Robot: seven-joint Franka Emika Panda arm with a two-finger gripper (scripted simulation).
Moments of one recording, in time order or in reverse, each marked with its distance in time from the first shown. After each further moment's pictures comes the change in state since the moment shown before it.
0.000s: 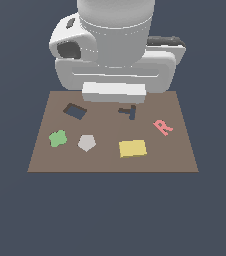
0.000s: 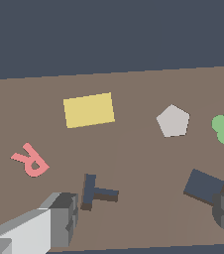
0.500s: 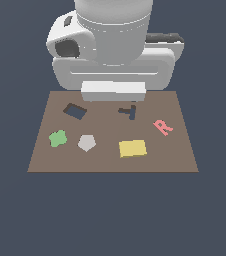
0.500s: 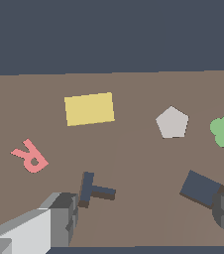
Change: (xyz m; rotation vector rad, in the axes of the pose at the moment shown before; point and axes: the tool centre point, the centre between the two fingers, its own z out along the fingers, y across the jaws) arm 0.000 0.002 -0.003 0.000 0.000 -0.036
